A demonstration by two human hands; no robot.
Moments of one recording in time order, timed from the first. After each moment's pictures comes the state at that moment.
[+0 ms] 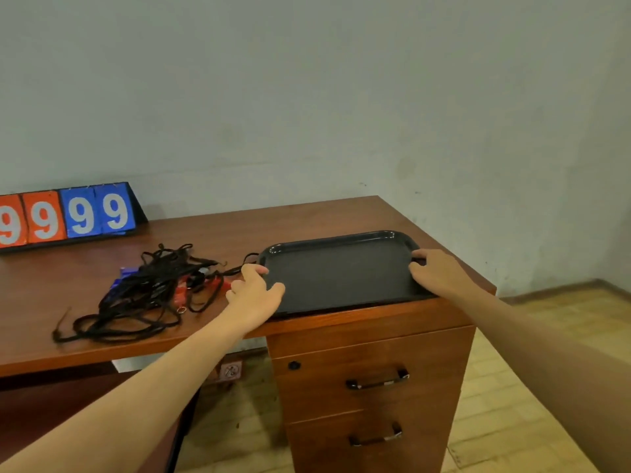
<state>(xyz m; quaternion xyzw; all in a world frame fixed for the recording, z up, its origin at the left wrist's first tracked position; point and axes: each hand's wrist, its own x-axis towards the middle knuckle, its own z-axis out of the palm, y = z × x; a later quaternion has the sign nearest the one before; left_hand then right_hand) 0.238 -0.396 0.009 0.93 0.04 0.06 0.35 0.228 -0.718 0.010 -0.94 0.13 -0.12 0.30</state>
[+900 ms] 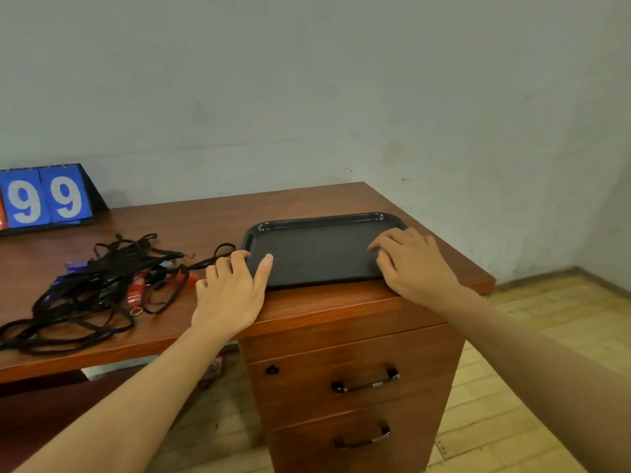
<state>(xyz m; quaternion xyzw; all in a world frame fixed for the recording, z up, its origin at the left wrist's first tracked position) 0.271 -0.402 -0.021 0.97 -0.03 0.15 0.18 0.242 -0.712 -0.012 -0.97 -0.06 -0.24 0.08</state>
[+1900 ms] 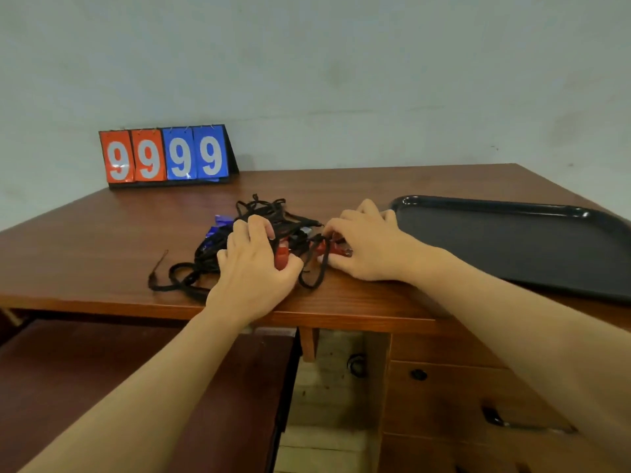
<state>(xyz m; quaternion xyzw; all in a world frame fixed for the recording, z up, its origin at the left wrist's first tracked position) 0.266 -0.232 -0.020 0.94 0.00 0.25 0.22 0.334 -0.432 0.007 -0.94 -0.30 -0.13 0.04</state>
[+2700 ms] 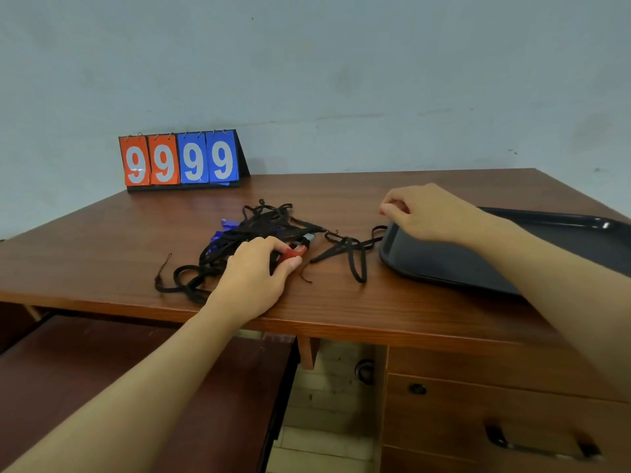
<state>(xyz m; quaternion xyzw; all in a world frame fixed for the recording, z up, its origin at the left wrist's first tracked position) 0.276 -0.229 -0.014 0.95 0.00 0.18 0.24 0.371 -0.503 0.048 -0.96 -0.25 -0.11 0.12</state>
